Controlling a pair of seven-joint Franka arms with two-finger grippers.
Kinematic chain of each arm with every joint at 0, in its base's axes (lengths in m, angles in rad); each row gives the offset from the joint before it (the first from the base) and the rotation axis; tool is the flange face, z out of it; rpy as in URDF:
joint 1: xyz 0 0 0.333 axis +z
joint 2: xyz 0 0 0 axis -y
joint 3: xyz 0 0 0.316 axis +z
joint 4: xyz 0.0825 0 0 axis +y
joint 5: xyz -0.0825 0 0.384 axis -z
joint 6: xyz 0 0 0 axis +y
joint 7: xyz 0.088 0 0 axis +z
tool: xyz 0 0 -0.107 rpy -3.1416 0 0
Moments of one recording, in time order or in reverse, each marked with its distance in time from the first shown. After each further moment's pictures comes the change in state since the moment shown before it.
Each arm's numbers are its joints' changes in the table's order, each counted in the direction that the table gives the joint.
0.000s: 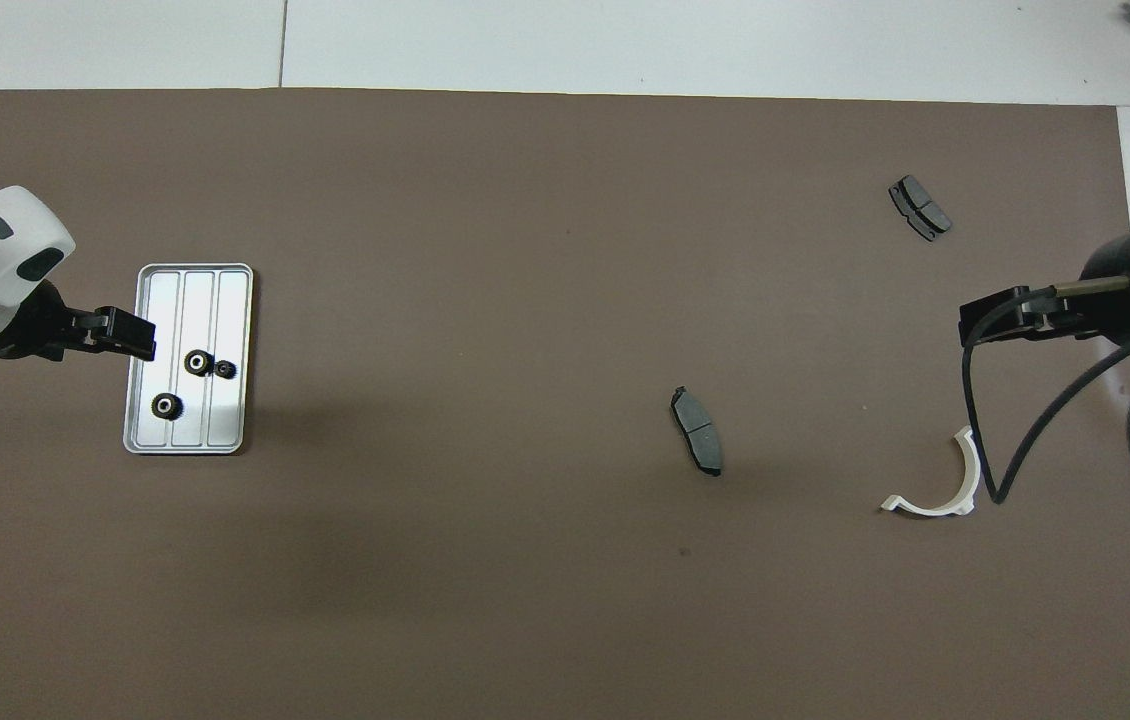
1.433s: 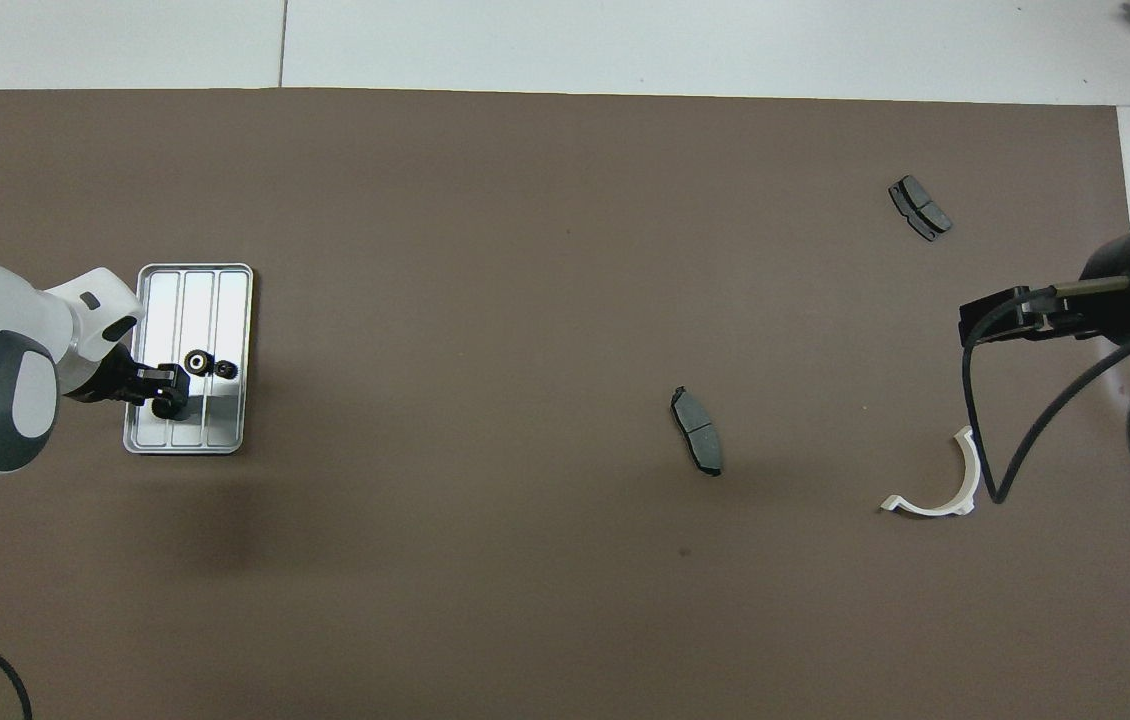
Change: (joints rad) left arm 0.043 -0.124 0.001 0.190 0.000 -0.242 -0.039; right arm 0.000 0.000 0.000 0.000 0.000 0.000 0.000
